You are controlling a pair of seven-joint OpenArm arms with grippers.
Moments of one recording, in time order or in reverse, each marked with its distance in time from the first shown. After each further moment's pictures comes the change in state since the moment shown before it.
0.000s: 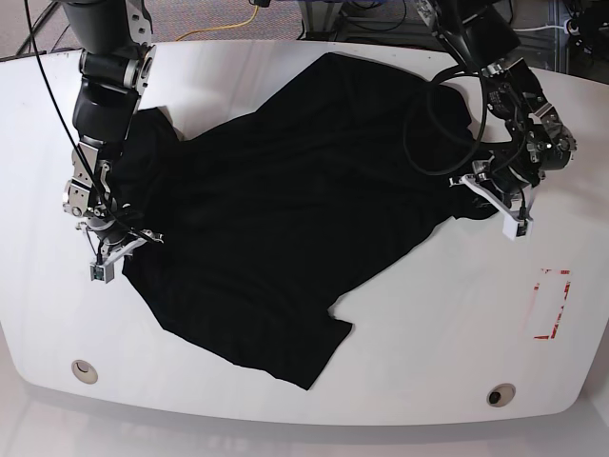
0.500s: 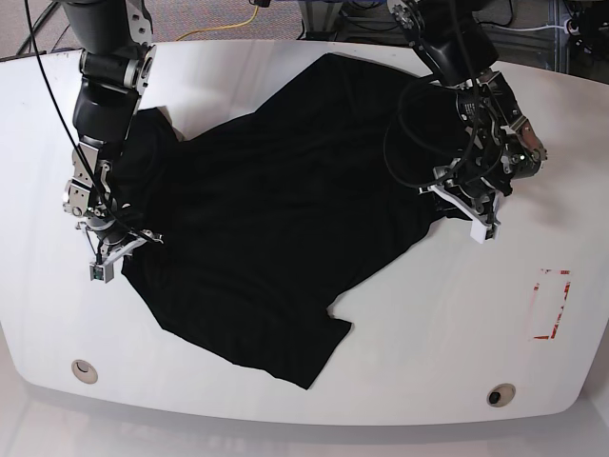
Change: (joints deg) left arm -2.5 5.9 -0.1 -6.5 0.0 0.2 -2.1; right arm -0.1 0.0 0.0 0.0 0.0 0.0 0.0
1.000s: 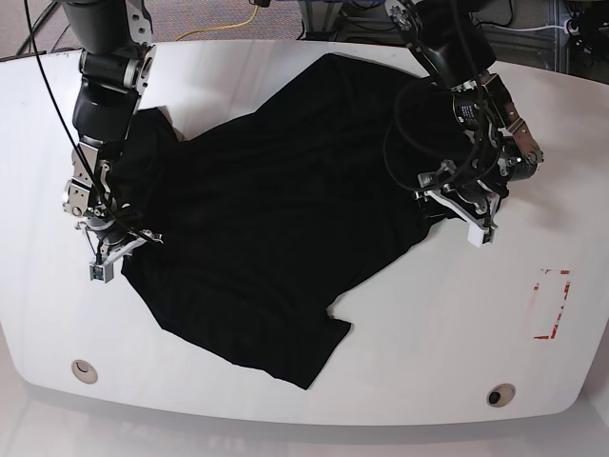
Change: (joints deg) left arm -1.5 1.3 0.2 -2.8 0.1 0.0 -1.6; right arm 0.0 0.0 0.0 0.0 0.0 0.0 0.0
